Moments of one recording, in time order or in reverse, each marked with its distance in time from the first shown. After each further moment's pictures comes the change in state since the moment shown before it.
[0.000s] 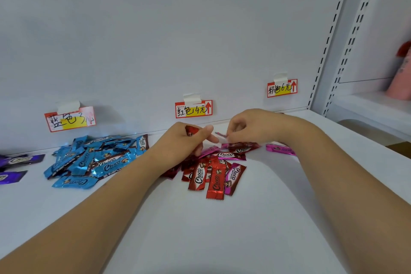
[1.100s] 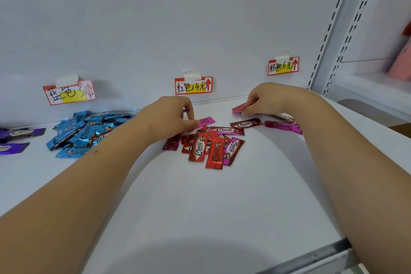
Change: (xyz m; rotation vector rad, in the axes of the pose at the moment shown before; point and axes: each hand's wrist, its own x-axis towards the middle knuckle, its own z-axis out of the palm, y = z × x) left_hand -0.005 0.001 -0.022 0.590 -0.003 -0.017; right_hand -0.006 0.014 -0.011 -0.159 0.048 0.208
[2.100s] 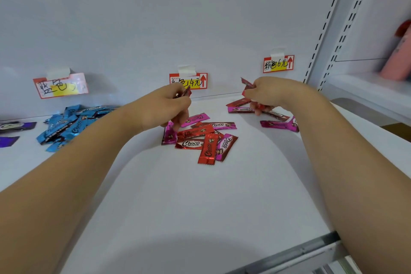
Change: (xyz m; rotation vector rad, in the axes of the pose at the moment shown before) left_hand -0.009 0.009 -0.013 -0.520 -0.111 -0.052; right_hand 0.002 0.001 -0.004 0.316 -0.005 0.133
